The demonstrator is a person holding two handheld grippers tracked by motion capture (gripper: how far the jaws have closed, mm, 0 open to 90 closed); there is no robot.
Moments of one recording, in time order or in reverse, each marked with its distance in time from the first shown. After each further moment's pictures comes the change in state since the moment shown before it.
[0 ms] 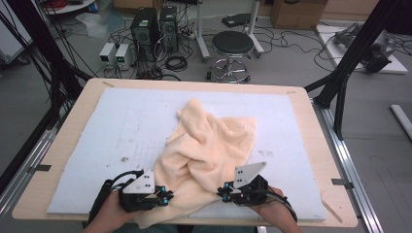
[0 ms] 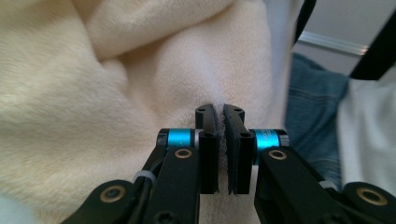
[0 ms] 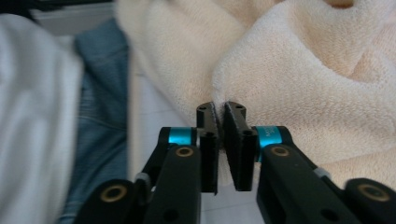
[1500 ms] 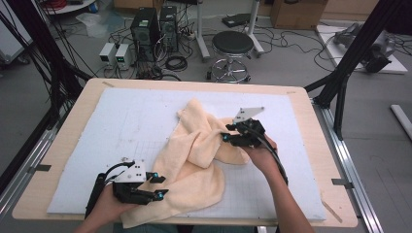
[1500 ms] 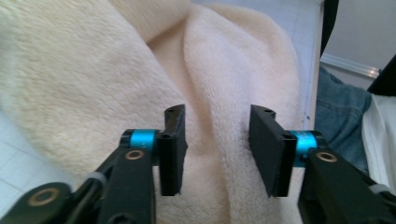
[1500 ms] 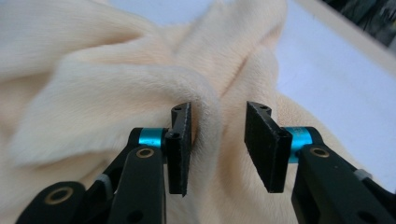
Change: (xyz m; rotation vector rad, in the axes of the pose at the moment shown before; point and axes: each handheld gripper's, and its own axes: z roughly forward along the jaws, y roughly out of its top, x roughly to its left) left arm 0.030 -0.012 -0.007 -0.066 0.058 -0.065; right arm -0.128 0.039 -0.010 -0.022 -0.391 0.155
